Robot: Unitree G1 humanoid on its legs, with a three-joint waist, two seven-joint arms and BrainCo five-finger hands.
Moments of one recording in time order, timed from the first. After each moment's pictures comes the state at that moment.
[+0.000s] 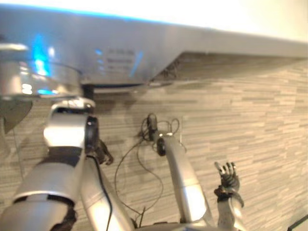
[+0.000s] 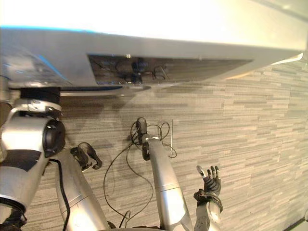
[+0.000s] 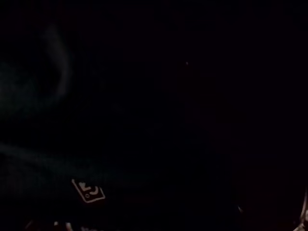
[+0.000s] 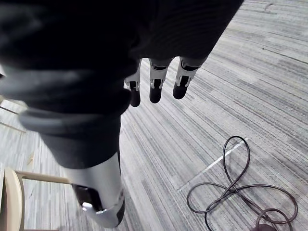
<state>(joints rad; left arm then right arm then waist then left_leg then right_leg) -1.30 0.37 0.10 0.78 0.01 0.00 0.45 0.15 0.07 -0.25 0.50 0.51 -0.26 -0.10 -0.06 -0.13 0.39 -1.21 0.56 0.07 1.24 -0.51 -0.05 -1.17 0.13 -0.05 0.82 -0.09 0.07</state>
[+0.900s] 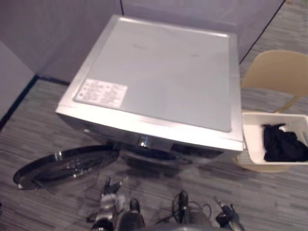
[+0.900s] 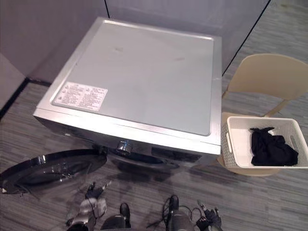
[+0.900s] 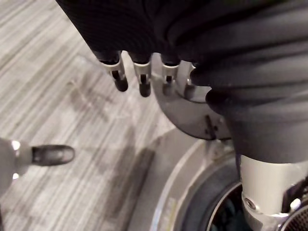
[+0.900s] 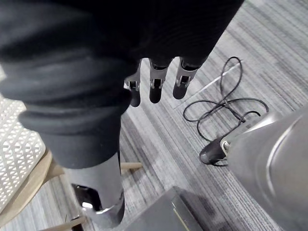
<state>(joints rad) -0.06 0.04 0.21 1.07 -0.06 -0.09 0.24 0.07 -0.01 -0.44 1.06 0.42 -0.16 -0.14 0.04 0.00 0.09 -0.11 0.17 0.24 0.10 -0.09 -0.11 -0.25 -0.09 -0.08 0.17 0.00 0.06</state>
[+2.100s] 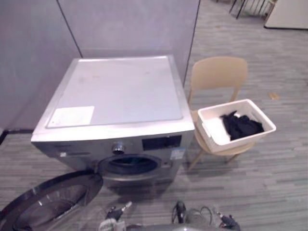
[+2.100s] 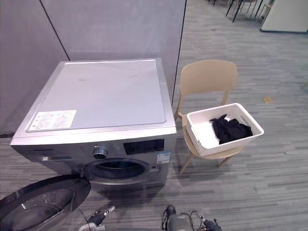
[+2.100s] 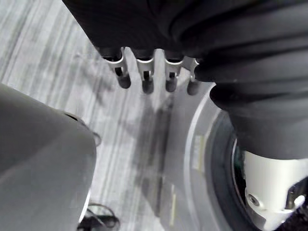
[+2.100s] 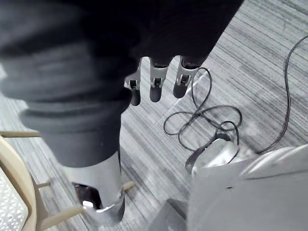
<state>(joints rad) 0.02 0.04 0.19 1.17 -0.07 -0.05 0.11 0.05 -0.04 -0.38 1.15 0.32 -0.13 -0.10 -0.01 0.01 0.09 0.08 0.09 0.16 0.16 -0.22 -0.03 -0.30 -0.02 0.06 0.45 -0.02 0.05</state>
